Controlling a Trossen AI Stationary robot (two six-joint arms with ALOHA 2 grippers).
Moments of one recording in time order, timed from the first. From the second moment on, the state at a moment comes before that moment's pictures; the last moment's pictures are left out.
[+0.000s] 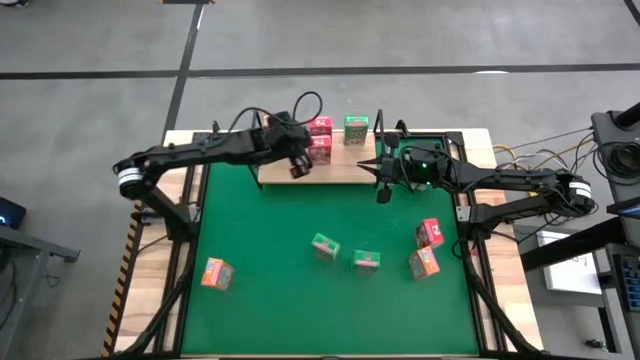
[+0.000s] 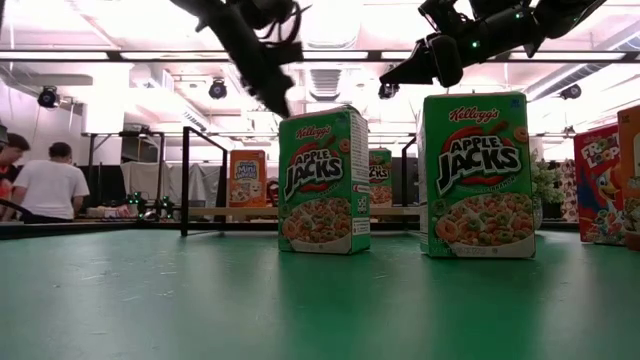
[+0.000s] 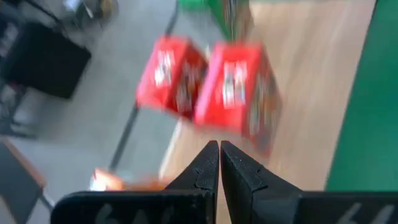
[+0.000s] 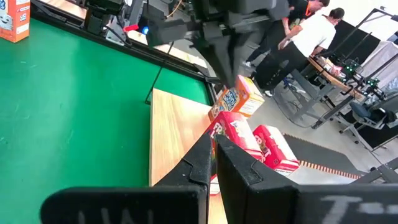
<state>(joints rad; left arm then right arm) 0.36 1.57 1.31 -0.53 -0.41 0.28 -0.32 1.13 0.71 0.21 -0.03 -0.53</state>
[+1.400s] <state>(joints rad) 0.42 1.69 1.30 -0.44 -0.34 0.31 -0.32 1.13 0.71 0.21 -0.03 -0.53</state>
